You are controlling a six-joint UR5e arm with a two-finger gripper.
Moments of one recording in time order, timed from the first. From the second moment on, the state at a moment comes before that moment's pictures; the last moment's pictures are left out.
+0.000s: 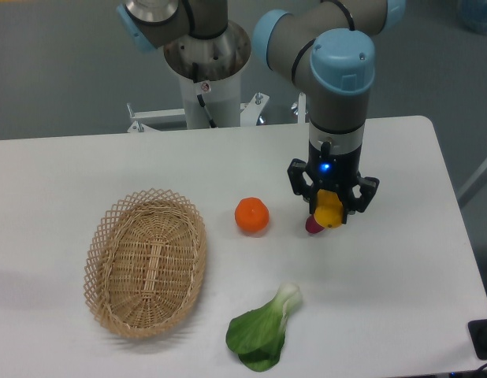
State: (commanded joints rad) arm 2.57 -1.81 -1.60 -1.06 1.51 1.01
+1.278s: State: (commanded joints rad) arm 2.53 -2.09 -1.59 -0.65 1.52 0.97
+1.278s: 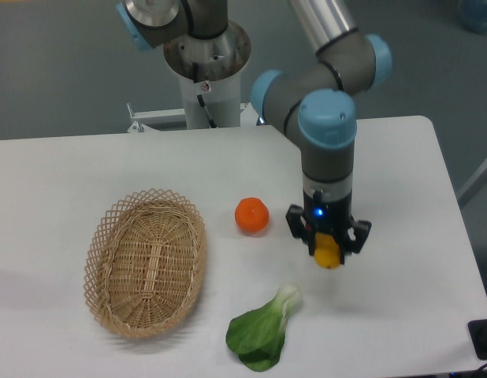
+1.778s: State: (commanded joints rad) arm 2.52 -2.20 -1.54 -0.64 1.56 1.13
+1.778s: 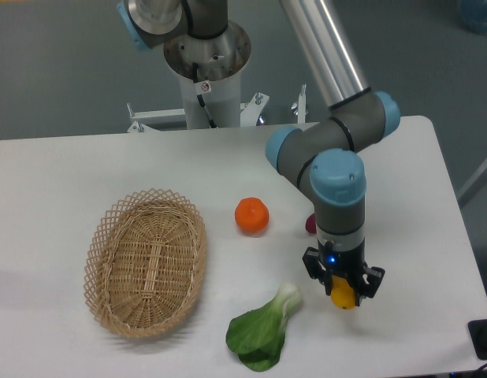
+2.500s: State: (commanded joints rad) arm 2.51 -2.22 -1.55 -0.64 1.56 1.18
